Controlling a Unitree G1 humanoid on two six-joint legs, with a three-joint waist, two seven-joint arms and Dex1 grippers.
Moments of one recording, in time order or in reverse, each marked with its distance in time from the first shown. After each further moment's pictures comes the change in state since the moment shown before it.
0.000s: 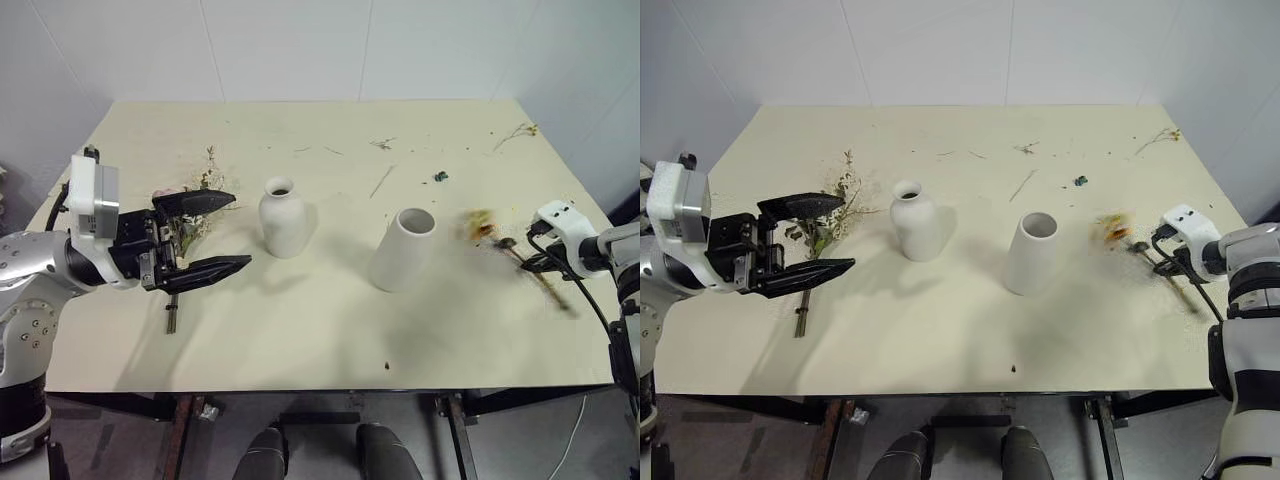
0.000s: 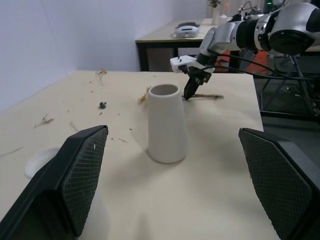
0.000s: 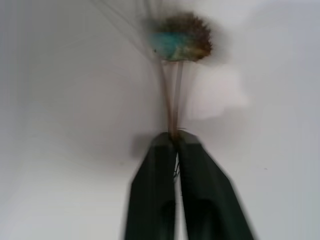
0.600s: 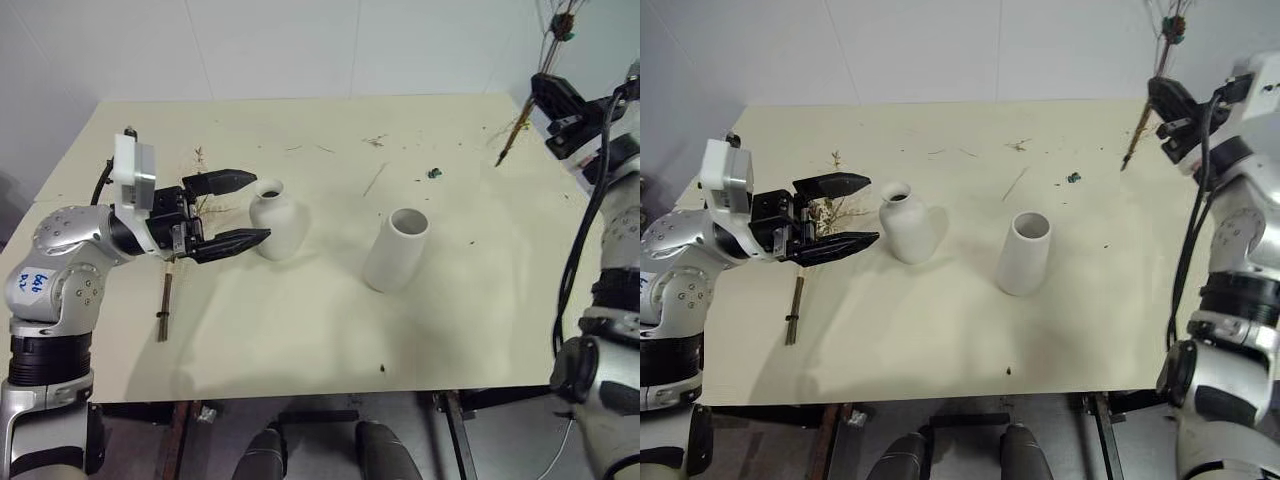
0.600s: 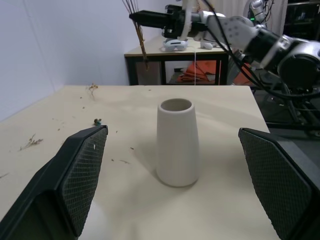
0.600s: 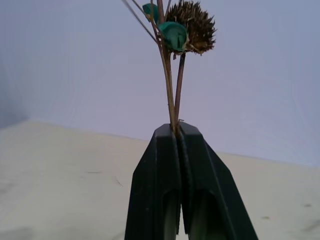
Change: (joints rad) left arm -0.188 -0.100 -0.159 0.261 0.122 -0.119 -0.069; right arm 0.245 0.296 -0.592 -1.049 0.711 0.096 -0.396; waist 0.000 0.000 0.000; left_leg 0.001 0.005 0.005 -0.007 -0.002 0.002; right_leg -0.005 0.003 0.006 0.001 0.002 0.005
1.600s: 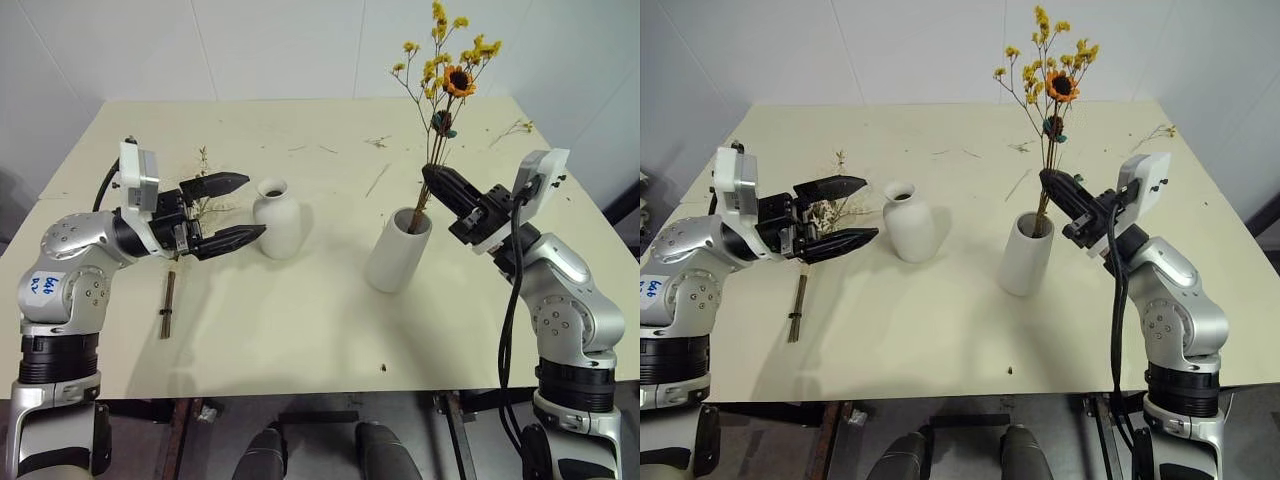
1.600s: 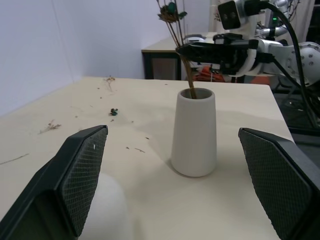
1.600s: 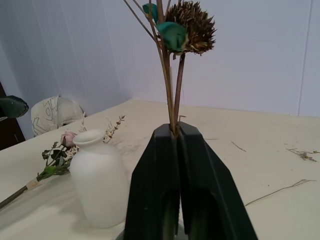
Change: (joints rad) left arm 0.011 -0.028 0.023 0.050 0.037 -0.030 0.032; right arm 0.385 0.155 0.176 -0.452 0.175 0.043 -0.044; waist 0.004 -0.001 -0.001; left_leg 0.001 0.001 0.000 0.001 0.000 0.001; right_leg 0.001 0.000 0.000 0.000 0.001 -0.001
